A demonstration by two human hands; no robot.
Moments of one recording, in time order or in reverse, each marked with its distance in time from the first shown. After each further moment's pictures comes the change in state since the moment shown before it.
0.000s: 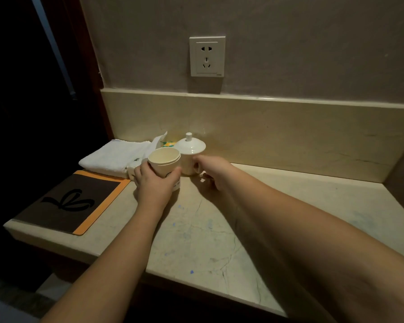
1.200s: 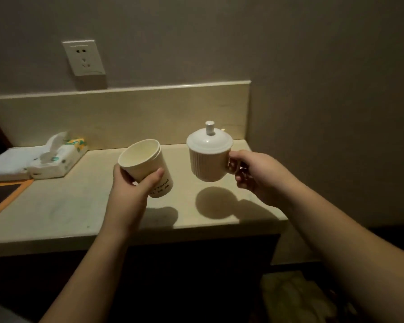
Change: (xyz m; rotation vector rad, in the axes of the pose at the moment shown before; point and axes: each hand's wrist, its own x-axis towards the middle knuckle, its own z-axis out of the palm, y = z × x) left_hand -0.236 0.098 0.016 -0.573 -0.458 0.164; right_hand -0.304 0.102 -0.232 0.322 0.228 -0.163
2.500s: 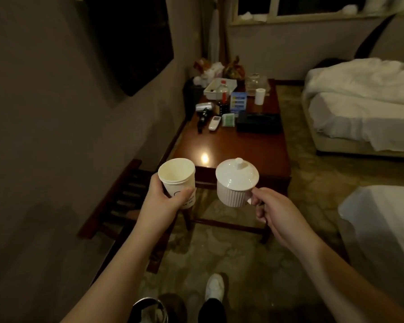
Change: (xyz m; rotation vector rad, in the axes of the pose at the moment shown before) left_hand -0.455 0.006 0.590 0.060 -1.440 -0.003; right_hand -0.549 0.200 -0.458 0.203 1.438 0.114
